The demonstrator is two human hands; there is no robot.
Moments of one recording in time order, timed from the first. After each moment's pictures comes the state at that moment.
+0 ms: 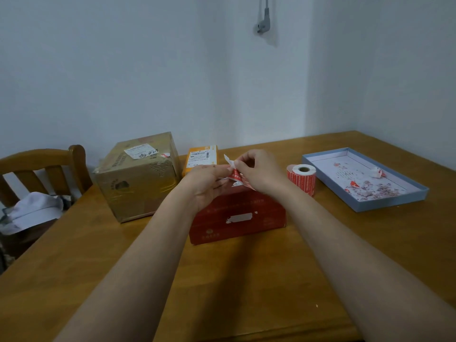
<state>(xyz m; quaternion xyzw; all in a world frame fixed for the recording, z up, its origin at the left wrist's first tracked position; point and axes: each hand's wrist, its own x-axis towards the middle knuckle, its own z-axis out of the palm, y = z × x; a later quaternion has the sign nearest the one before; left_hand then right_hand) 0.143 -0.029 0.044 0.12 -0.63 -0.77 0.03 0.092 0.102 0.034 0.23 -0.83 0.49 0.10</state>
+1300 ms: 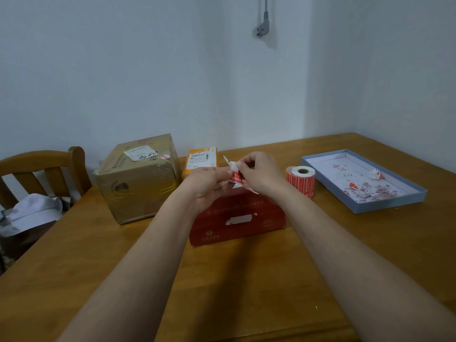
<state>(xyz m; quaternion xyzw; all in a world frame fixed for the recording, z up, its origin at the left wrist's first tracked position) 0.149 -0.026 0.049 0.11 -0.62 -0.77 0.02 0.097 0.101 0.038 0.20 -0.84 0.50 0.10</state>
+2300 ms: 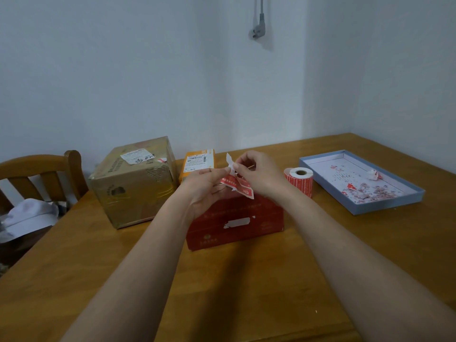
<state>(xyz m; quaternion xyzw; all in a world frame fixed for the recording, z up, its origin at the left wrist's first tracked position) 0.146 -0.030 0.043 0.10 -0.63 -0.77 0.02 0.091 0.108 0.036 0.25 -0.80 0.55 0.07</state>
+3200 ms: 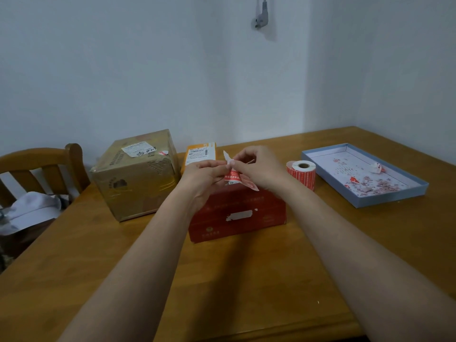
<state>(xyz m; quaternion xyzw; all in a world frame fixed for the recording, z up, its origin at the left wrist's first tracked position) 0.150 -0.030 0.045 0.13 -0.64 -0.75 0.09 0.089 0.105 0.033 0.24 -0.81 0.53 0.06</state>
